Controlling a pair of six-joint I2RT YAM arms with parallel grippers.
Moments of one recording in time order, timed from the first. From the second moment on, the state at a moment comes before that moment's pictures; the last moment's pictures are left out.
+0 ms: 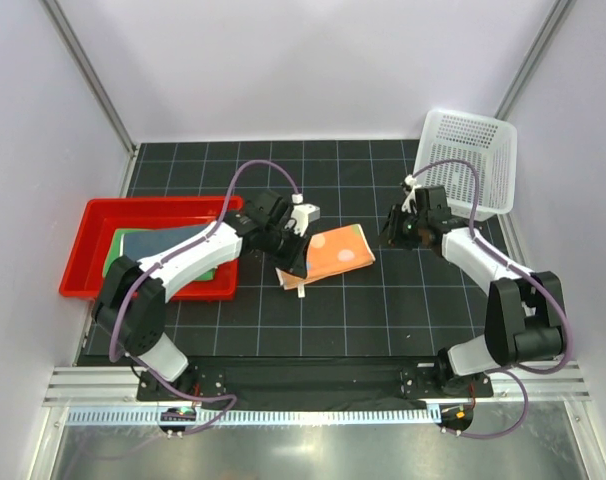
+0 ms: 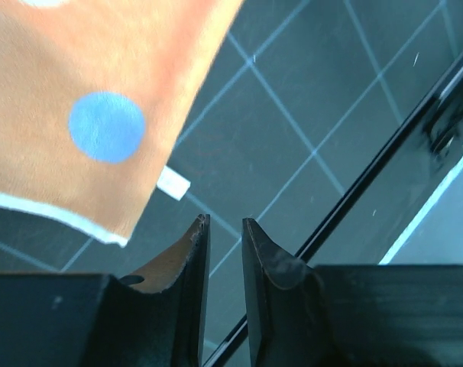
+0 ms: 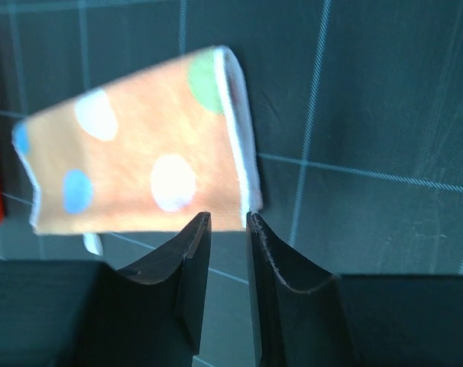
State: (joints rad) left arm -0.65 1.61 1.18 -0.59 0.44 -0.12; right arm 0.16 1.46 0.87 -0.28 -0.32 0.33
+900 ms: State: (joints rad) left arm -0.73 1.51 1.05 -0.42 0.14 -0.53; right arm 0.38 1.64 0.92 -0.25 -0.31 0.50
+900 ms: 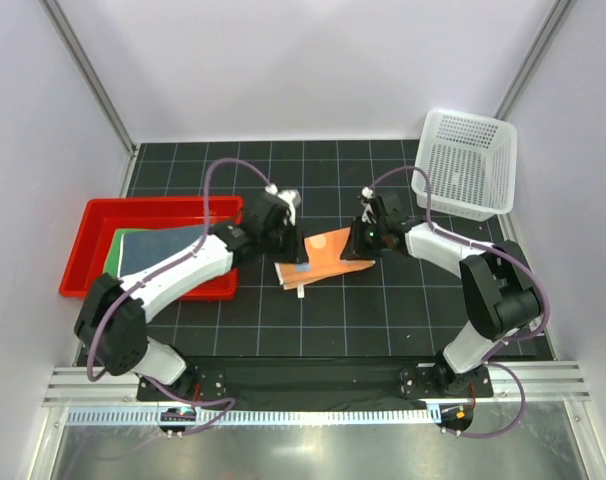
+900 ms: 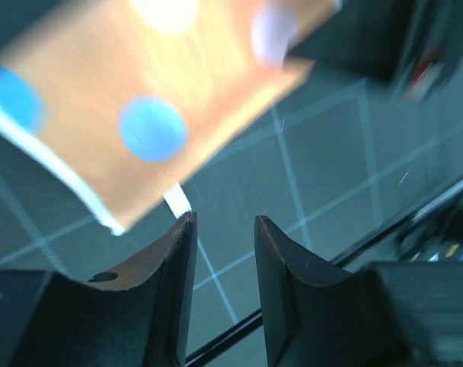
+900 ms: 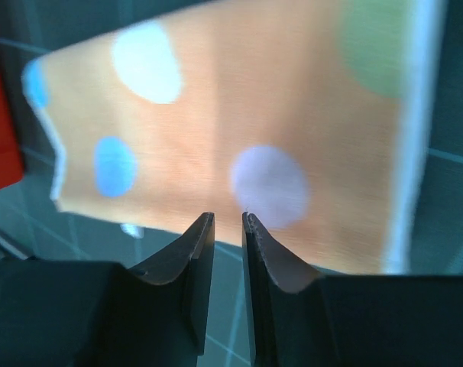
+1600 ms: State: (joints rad) left arm -0.43 1.29 0.96 -0.59 0.04 -0.72; right arm 0.70 1.95 0.98 0.18 -0.62 0.72
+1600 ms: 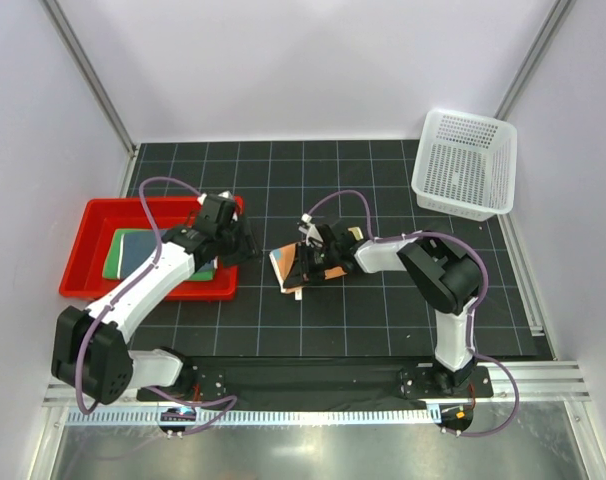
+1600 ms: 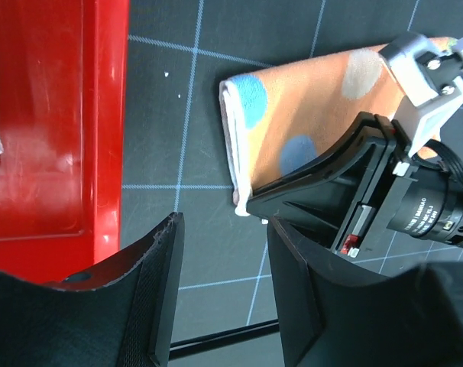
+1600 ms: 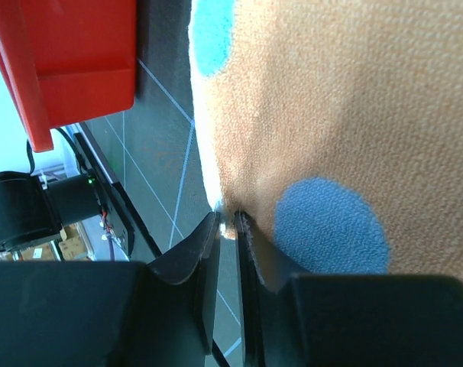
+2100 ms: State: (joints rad) left arm -0.60 1.46 0.96 -0.54 -0.06 -0.79; right arm 0.63 1.64 0.99 -0.09 -0.39 0.63
